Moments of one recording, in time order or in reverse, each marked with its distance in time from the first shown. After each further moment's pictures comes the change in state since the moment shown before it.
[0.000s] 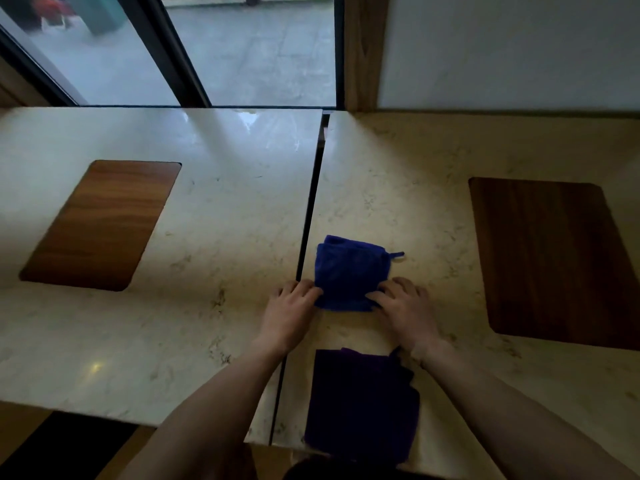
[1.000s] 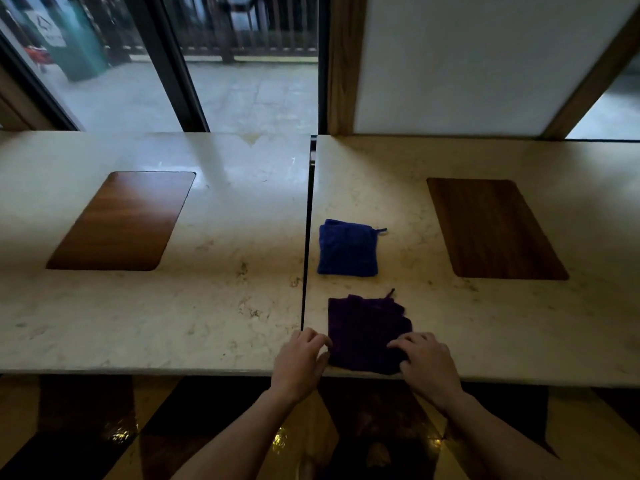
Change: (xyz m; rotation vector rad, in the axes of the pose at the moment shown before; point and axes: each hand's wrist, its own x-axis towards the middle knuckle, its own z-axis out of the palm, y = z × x) left_hand -0.192 0.027 0.024 -0.346 0.103 0.087; right_hand -0.199 -0.092 -0.016 0.083 -0.194 0.355
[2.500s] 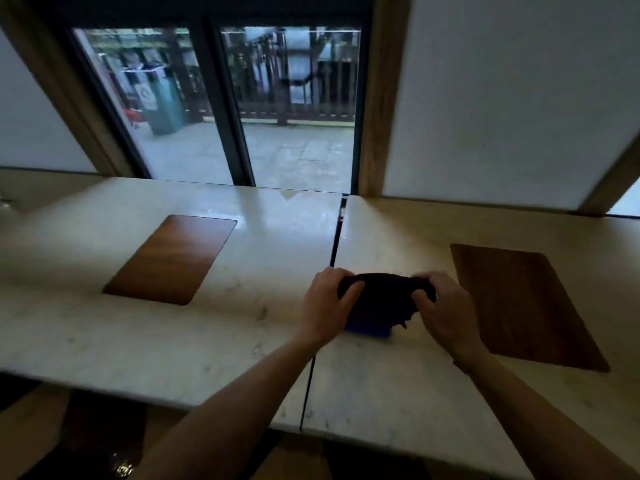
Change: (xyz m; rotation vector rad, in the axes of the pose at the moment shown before) left_hand 0.120 0.088 -0.141 -0.311 0.466 -0.014; right_hand 0.076 -0.039 -0.184 0.491 0.572 -0.266
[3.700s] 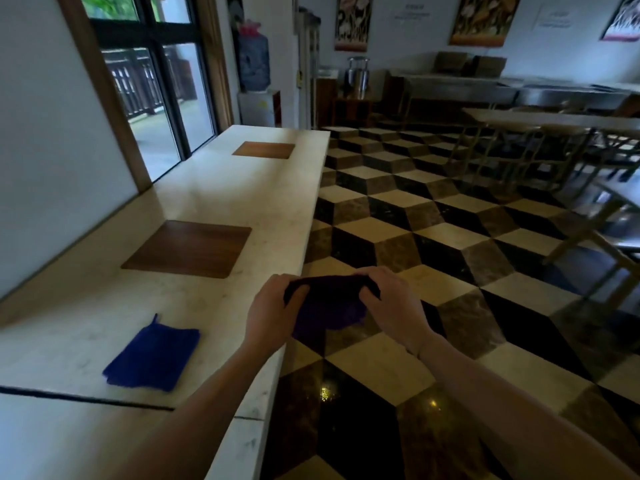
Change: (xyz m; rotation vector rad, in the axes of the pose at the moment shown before) left_hand -0.076 0.025 -0.043 -0.474 -1.119 0.928; right_hand -0.271 -0.257 0.059 -0.456 0.863 1.056
